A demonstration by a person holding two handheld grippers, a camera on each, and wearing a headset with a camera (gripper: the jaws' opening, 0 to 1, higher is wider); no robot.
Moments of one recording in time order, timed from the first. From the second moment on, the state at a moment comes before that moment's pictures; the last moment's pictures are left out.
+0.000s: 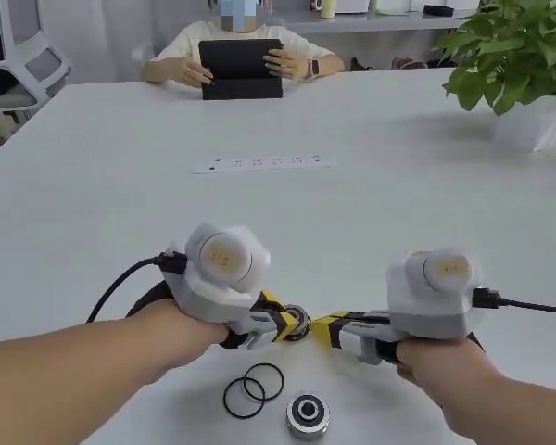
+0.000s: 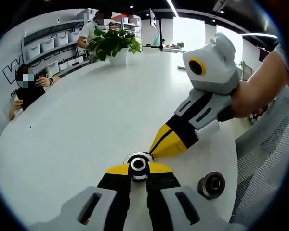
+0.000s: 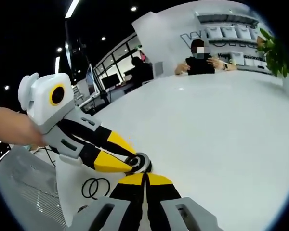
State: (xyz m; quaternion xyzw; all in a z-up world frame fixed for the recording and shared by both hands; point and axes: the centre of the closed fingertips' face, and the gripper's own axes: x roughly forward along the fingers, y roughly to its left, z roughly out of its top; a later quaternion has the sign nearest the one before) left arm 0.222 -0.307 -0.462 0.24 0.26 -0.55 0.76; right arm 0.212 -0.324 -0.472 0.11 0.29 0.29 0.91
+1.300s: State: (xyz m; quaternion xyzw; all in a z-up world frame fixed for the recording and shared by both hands) left arm 0.222 -0.308 -0.462 0.24 0.26 -0.54 0.76; right arm 0.216 -0.312 -0.459 0.13 0.28 0.30 0.90
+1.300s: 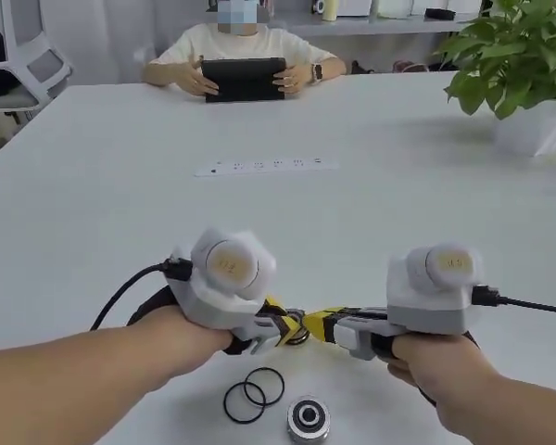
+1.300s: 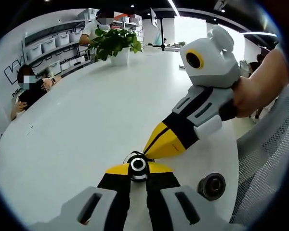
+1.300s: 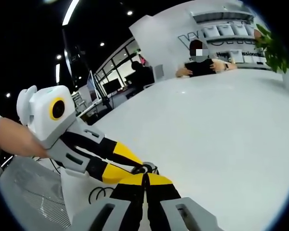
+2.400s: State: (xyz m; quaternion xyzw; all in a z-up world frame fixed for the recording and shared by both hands) left arm 0.222 -0.308 -0.463 0.24 0.26 -0.54 0.76; right arm 0.204 -0.306 -0.445 0.17 0.26 0.34 0.89
